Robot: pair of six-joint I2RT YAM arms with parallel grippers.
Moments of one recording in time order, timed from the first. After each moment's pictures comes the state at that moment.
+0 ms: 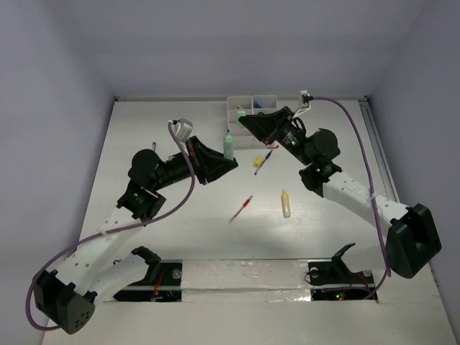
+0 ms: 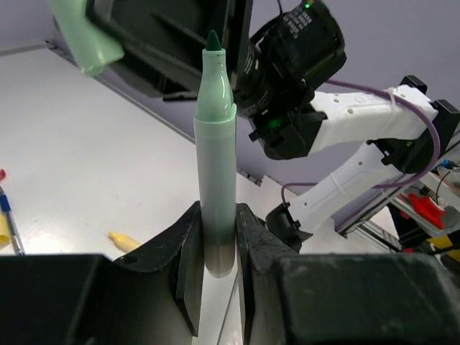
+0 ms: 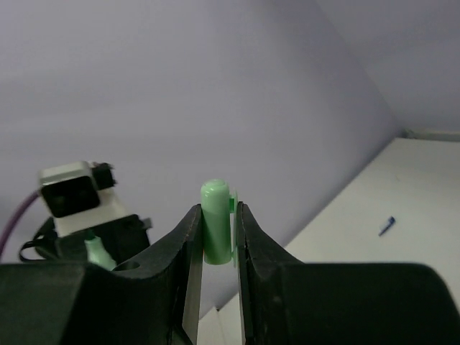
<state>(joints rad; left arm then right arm) -0.56 0.89 0.80 0.32 0.63 -0.65 0.60 1.33 0.95 0.82 -0.29 0.91</state>
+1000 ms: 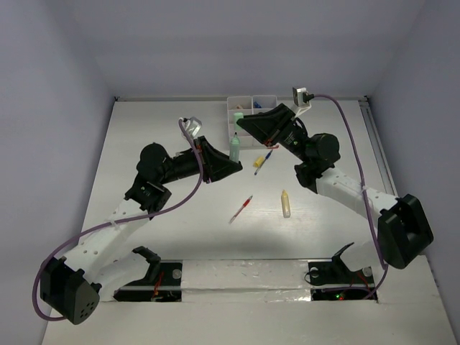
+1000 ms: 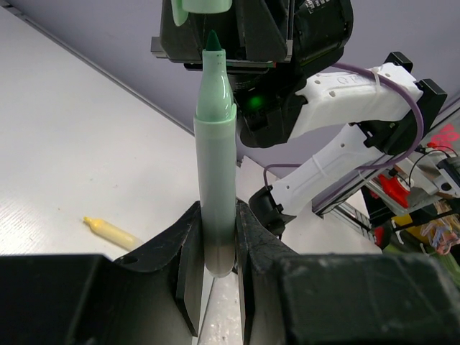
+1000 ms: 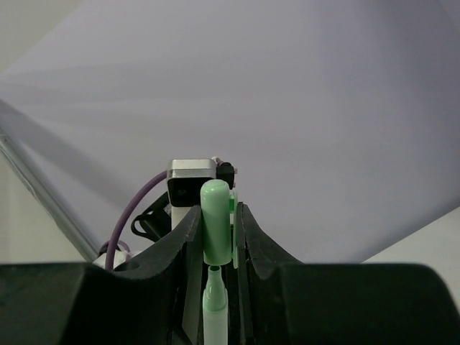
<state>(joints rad) -0.55 0.99 0.79 0.38 0.75 -0.72 0.60 1.41 0.97 1.15 -0.46 1.09</state>
